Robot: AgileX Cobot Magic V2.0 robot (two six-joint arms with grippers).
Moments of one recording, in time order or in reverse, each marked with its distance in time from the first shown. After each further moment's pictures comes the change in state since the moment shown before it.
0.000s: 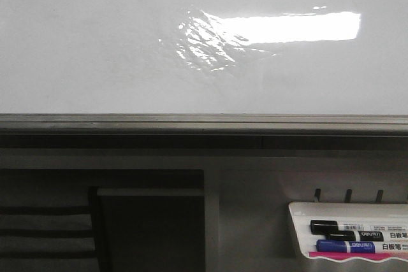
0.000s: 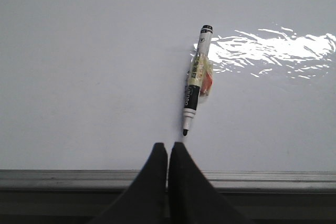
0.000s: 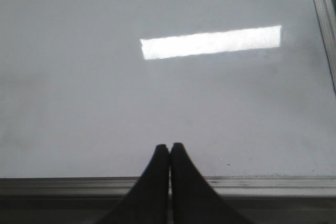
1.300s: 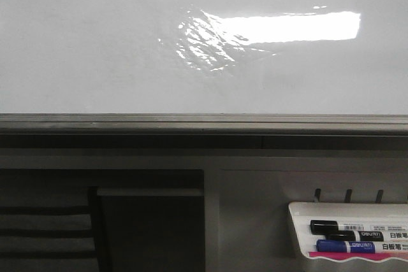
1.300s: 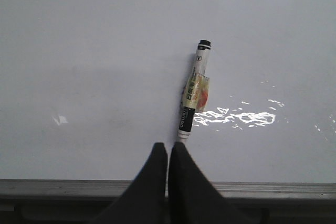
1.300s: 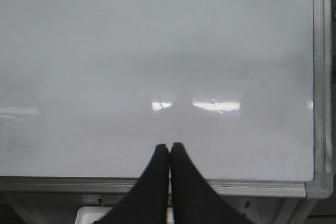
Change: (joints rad) left arm 0.000 0.447 -0.569 -0.020 0.441 0.020; right arm 0.000 0.416 -0.601 -0.016 0.531 -0.013
